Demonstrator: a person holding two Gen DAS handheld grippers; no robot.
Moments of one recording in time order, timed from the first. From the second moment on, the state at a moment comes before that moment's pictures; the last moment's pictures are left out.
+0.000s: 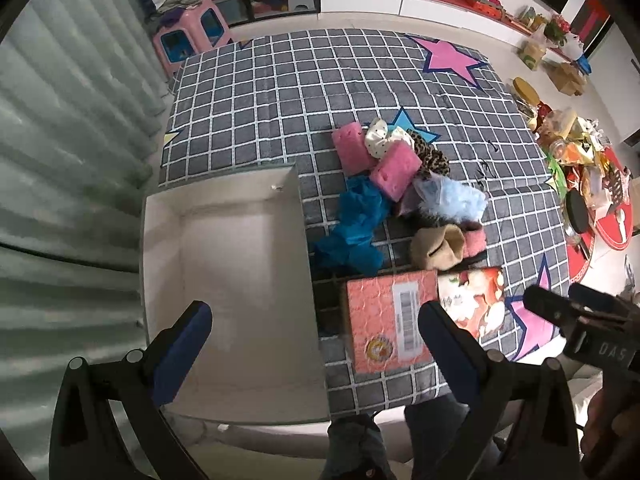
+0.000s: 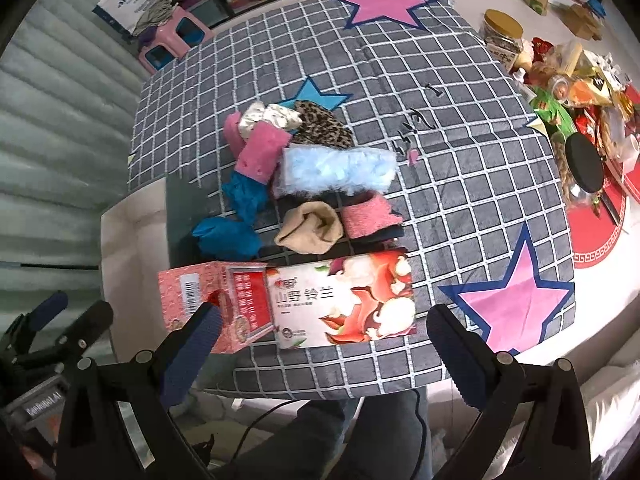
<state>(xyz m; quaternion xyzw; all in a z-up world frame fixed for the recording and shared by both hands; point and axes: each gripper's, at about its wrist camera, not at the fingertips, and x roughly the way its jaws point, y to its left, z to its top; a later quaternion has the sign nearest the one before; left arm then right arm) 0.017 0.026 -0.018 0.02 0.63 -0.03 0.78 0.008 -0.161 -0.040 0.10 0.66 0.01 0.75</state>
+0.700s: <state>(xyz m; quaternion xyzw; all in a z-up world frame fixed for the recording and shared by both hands) 0.128 -0.022 -0.072 0.01 0.68 0.03 0.73 0.085 -0.206 -0.102 0.08 0.71 0.05 0.70</state>
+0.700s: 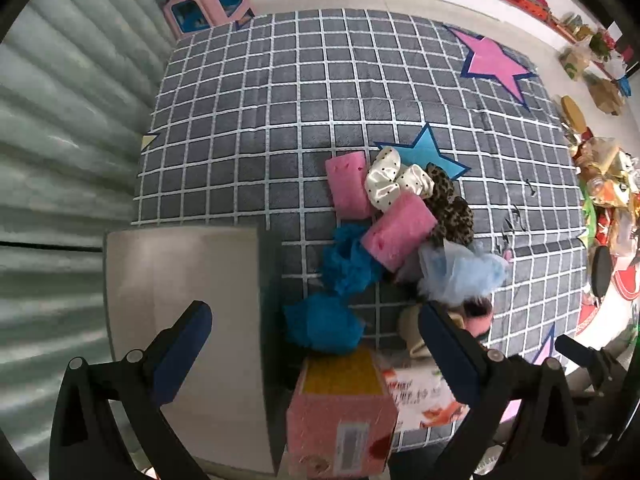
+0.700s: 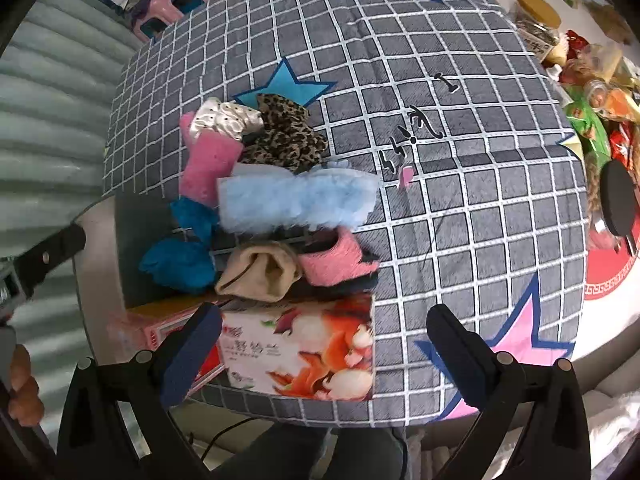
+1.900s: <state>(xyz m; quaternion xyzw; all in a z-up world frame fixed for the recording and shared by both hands) 0.189 -0.077 -0.153 0.05 0.71 0.04 0.70 0.170 -0.193 -0.191 0.02 0.72 0.18 0.67</state>
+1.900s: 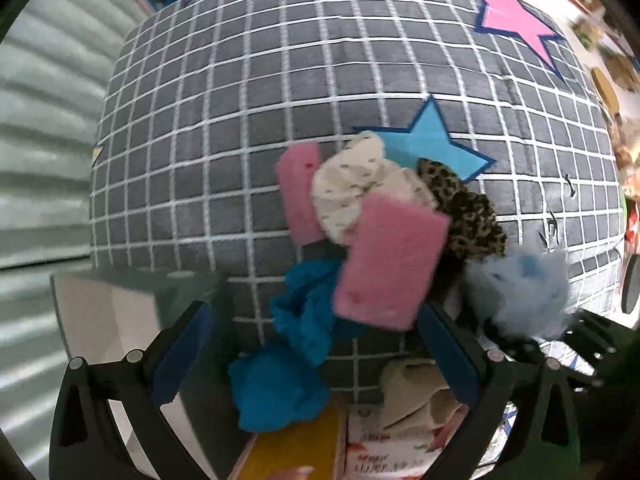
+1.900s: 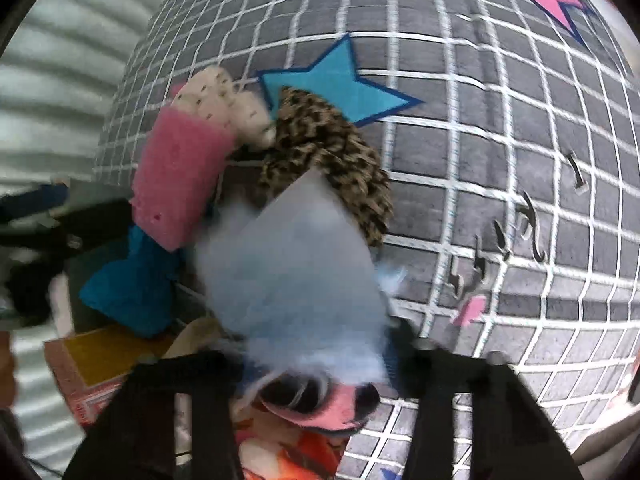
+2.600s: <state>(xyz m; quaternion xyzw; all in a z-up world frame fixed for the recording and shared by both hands) 0.176 -0.083 -0.162 0.01 0.69 0.00 0.72 0.152 -0.284 -0.157 0.17 0.71 0.13 0.68</state>
